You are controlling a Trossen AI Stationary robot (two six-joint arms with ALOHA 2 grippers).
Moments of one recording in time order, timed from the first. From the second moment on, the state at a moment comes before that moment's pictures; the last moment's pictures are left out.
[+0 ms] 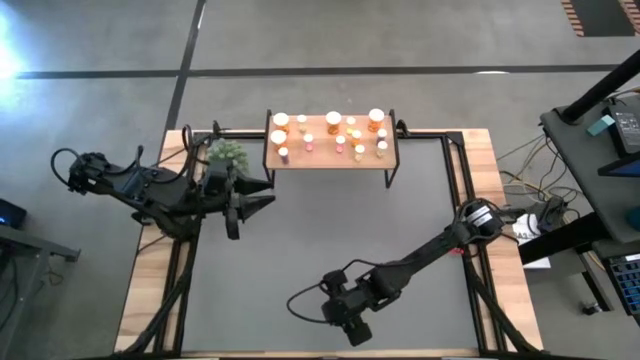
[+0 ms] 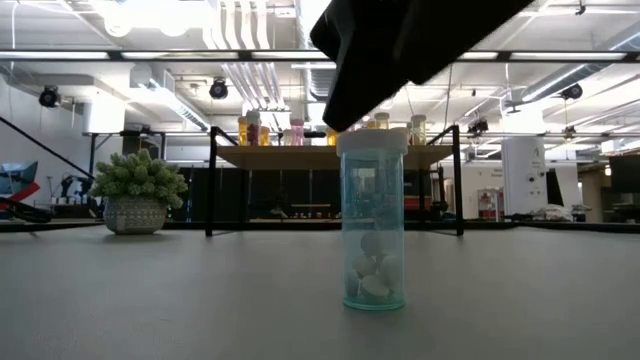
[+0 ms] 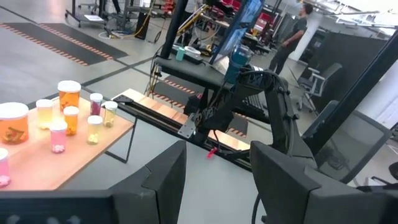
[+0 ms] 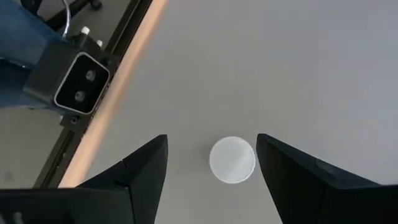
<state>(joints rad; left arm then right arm) -0.39 1.02 1.31 -0.43 -0.60 -0.48 0.51 2.05 1.56 -0.49 -0.01 0.11</state>
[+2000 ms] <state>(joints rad) -0.39 0.95 1.31 -0.44 -0.61 -0.42 0.18 1.78 1.54 -0.63 0.13 0.07</state>
